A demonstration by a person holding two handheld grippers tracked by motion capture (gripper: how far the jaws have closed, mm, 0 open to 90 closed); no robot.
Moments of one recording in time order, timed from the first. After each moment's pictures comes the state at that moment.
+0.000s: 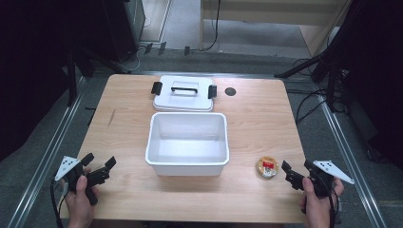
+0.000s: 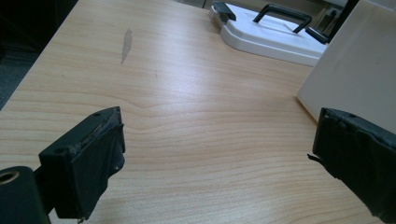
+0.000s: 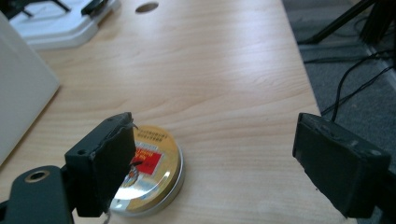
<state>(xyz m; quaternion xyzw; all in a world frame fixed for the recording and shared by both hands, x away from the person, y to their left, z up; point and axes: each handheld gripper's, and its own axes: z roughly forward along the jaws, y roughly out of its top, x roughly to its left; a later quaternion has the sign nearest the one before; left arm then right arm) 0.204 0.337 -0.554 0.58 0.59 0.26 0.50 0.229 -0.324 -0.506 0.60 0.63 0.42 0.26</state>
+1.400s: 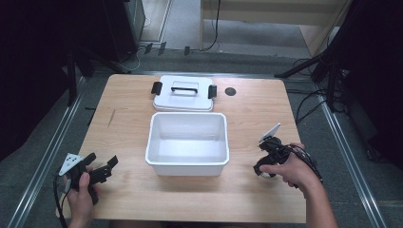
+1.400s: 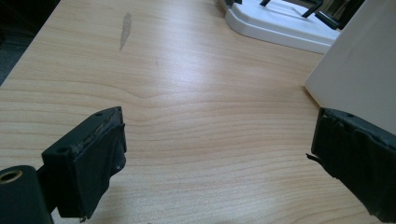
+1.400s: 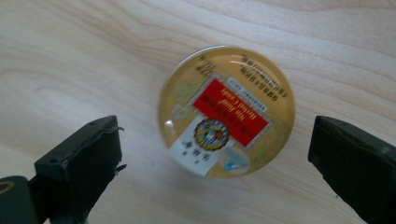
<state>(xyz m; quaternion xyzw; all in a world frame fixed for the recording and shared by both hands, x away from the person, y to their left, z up) 0.212 0.334 -0.554 0.59 0.60 0.25 0.48 0.328 -0.228 -0.489 0.53 0.85 0.01 0.03</state>
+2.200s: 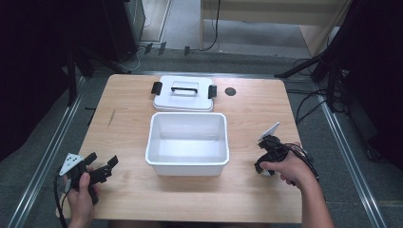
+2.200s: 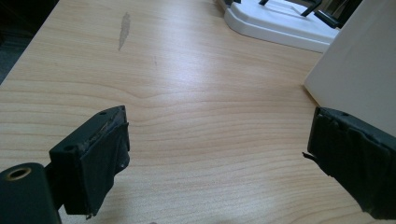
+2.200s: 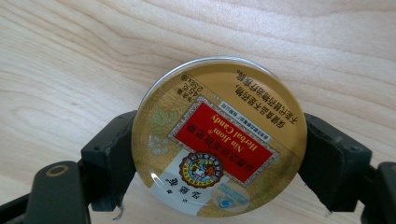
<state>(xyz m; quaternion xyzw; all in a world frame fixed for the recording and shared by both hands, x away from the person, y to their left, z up) 0.211 0.334 -0.554 0.59 0.60 0.25 0.48 0.337 -0.229 -0.496 0.53 0.85 0.01 0.02</state>
